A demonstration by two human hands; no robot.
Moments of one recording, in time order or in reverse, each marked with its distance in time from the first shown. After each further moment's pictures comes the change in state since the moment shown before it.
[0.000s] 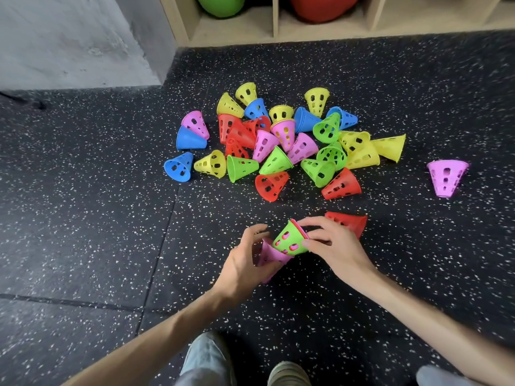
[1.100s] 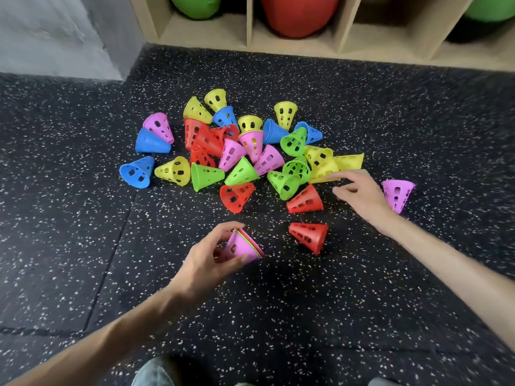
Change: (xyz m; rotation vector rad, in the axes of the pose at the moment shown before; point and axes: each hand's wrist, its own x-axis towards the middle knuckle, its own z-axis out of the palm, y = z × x) left_hand 0.027 0.030 -0.015 -0.112 -0.085 0.062; right_hand 0.084 0.015 -0.148 -0.288 0.269 -0.024
